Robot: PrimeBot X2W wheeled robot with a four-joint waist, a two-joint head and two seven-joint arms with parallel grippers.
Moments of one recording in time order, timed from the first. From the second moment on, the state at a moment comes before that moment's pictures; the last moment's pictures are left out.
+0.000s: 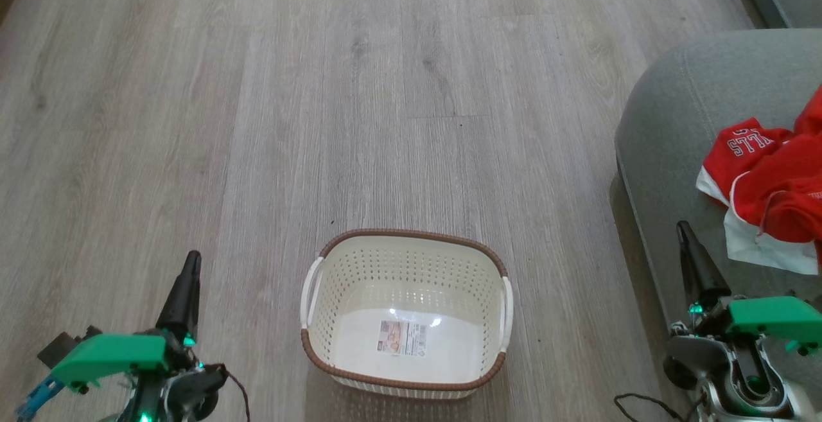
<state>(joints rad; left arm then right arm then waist) -0.06 0.04 0.09 0.28 -1.60 -0.13 0.11 -0.09 -0.05 -0.13 0.28 1.60 0.13 0.11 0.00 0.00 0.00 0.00</state>
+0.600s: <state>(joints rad) -0.06 0.04 0.09 0.28 -1.60 -0.13 0.11 -0.09 -0.05 -0.13 0.28 1.60 0.13 0.11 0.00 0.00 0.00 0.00</state>
